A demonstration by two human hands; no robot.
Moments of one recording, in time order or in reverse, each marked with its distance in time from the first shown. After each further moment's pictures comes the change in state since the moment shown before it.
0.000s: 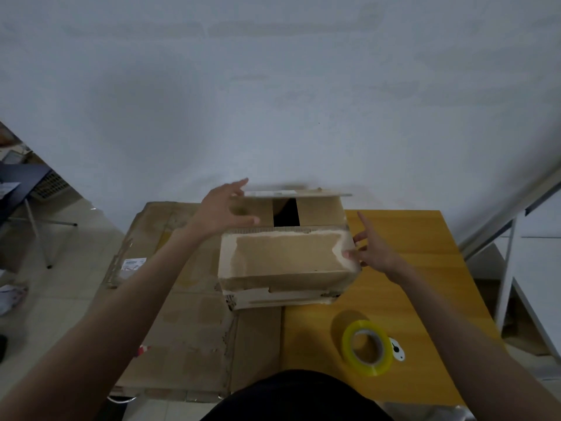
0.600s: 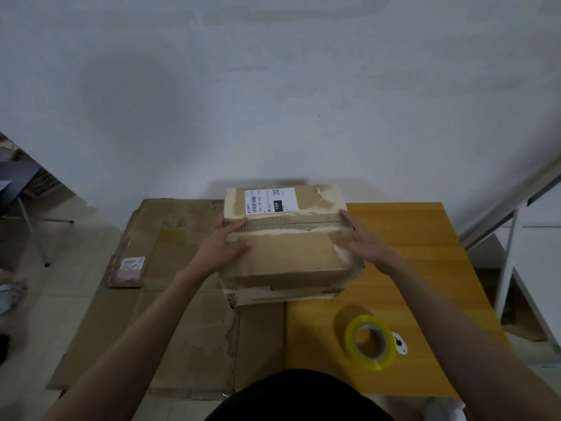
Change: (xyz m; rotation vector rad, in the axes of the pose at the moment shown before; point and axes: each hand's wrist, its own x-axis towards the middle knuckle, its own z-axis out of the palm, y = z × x) left_hand -0.044 -0.023 0.043 -0.128 -0.105 -0.181; right_hand 0.007 -0.025 0.016 0.006 -0.070 -0.038
